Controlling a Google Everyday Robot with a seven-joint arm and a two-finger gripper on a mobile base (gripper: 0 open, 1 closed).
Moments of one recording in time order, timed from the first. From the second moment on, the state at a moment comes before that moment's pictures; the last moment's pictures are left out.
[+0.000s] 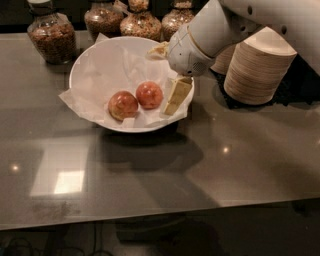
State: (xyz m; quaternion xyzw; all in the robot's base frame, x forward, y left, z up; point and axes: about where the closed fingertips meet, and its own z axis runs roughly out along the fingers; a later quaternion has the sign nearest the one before) arm 0.564 -0.005 0.929 -0.76 0.55 0.10 0.32
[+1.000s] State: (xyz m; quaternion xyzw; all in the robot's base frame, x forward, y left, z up) arm 0.597 0.013 0.905 -0.77 0.54 0.13 0.31
